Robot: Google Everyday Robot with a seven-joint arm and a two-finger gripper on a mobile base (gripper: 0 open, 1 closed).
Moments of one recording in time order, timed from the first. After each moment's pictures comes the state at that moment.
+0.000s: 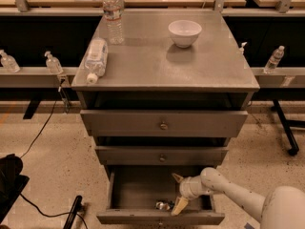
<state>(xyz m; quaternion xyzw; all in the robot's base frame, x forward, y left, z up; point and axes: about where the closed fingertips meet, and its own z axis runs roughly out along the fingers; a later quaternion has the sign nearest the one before) 0.546 -0.112 0.200 -0.63 0.69 0.21 0.28</state>
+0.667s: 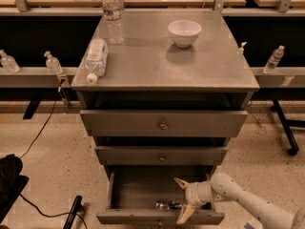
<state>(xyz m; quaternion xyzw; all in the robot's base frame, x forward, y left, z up) 0.499 -0.121 0.246 -0.65 0.66 0.24 0.30</state>
